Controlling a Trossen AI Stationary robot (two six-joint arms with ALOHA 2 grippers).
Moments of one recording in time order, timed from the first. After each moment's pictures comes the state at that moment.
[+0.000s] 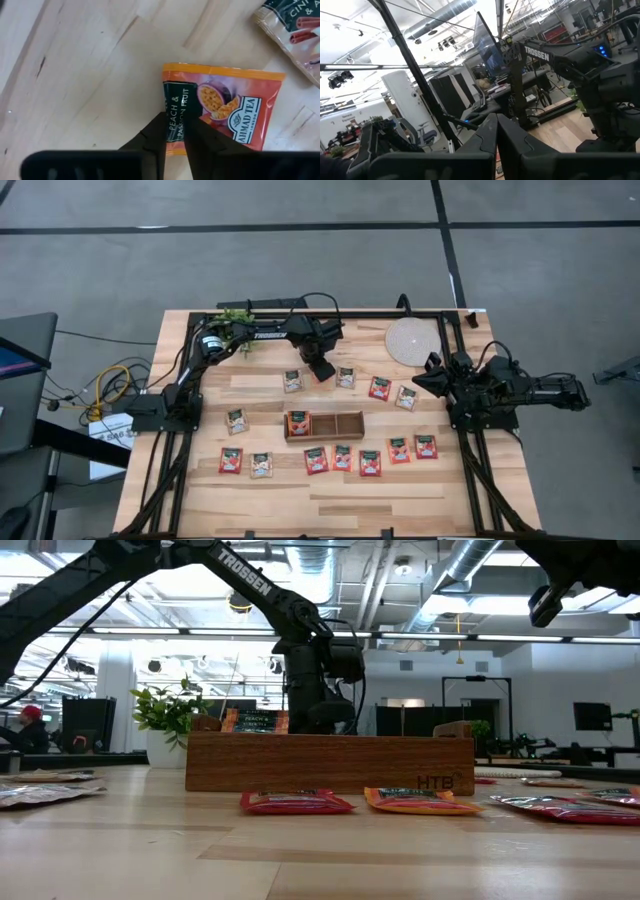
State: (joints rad) left arm 0.39 2.26 1.75 -0.89 0.07 -0.20; right arm 0.01 0.14 0.20 0.16 -0.05 0.45
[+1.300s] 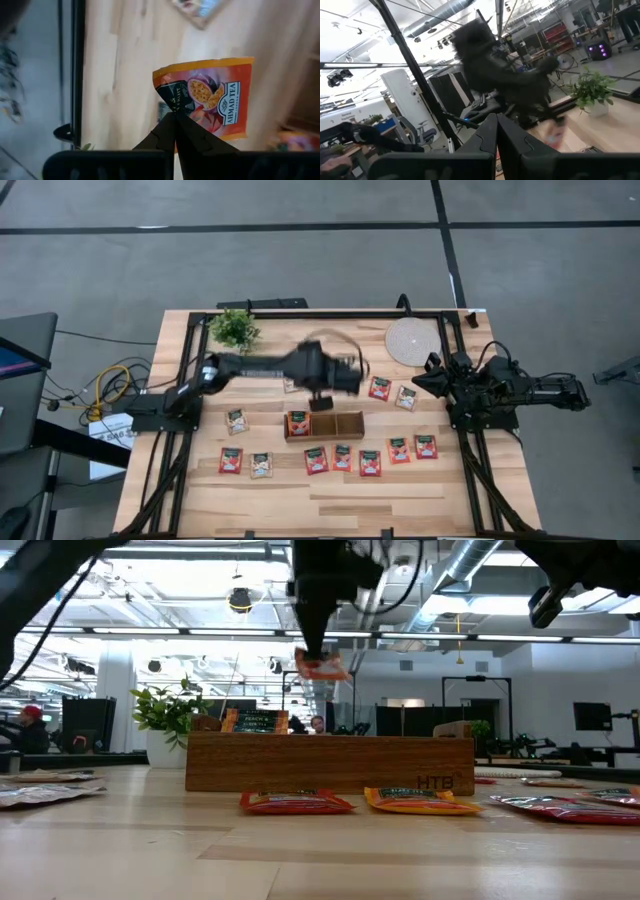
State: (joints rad) left arm -0.05 2.24 2.30 -1.57 -0.51 -0.24; right arm 0.01 0.14 0.20 0.16 -0.06 0.45
